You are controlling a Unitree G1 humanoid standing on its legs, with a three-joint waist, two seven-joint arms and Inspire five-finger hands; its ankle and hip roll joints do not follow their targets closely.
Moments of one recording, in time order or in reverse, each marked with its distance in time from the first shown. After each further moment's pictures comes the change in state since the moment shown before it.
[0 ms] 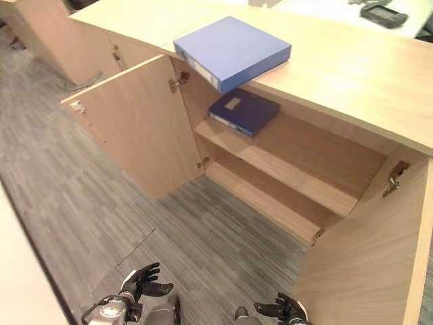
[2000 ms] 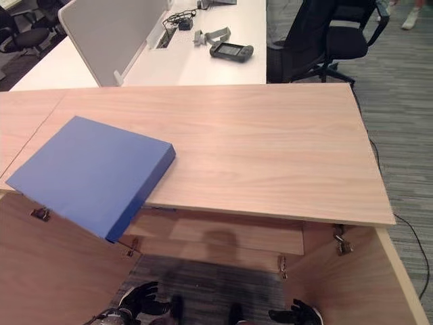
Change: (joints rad) left arm 0.040 -0.005 0.001 0.058 0.064 -0.004 -0.002; right arm 0.024 -0.058 -0.030 0.069 -0.006 0.013 0.021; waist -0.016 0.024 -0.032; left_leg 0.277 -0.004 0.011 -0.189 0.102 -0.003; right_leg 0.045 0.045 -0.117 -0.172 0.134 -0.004
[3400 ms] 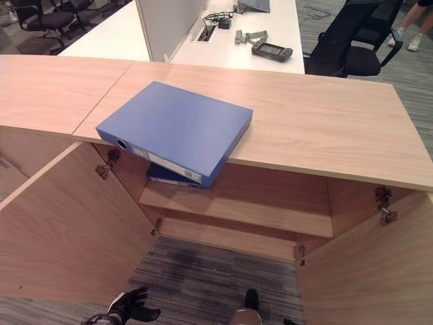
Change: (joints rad) left arm 0.045 0.062 -0.004 0.033 -0.024 0.008 0.001; right arm 0.057 0.066 -0.064 0.011 0.012 0.015 0.019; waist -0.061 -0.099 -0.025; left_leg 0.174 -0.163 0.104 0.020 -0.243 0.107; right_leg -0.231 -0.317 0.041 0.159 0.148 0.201
